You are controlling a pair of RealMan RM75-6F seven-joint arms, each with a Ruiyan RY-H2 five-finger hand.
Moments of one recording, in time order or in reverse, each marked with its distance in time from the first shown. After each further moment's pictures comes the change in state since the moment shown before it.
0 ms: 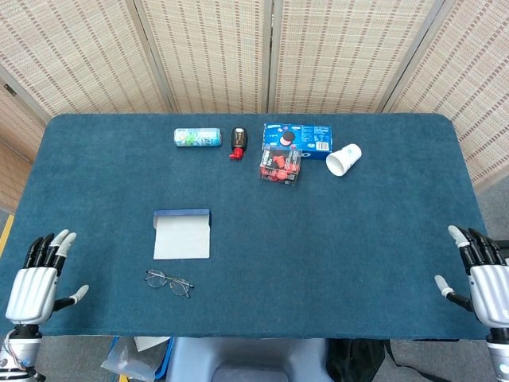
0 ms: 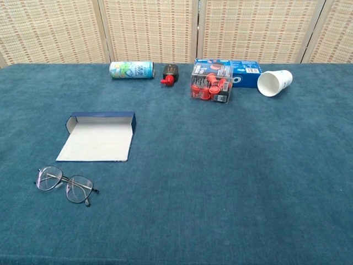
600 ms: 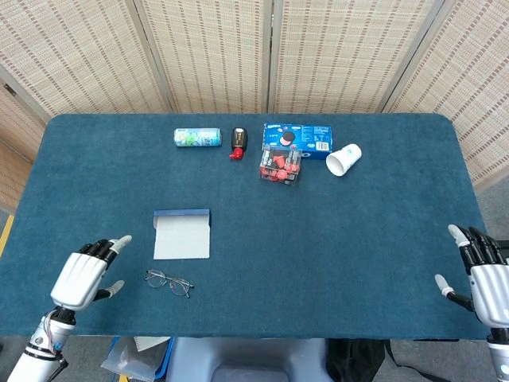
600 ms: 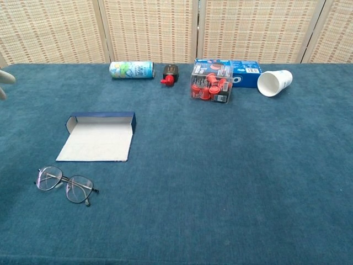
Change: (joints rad) left arm -0.150 -0.016 0.007 0.007 0.132 -0.164 0.098; right arm -0.001 0.009 0.000 -0.011 -0.009 0.009 0.000
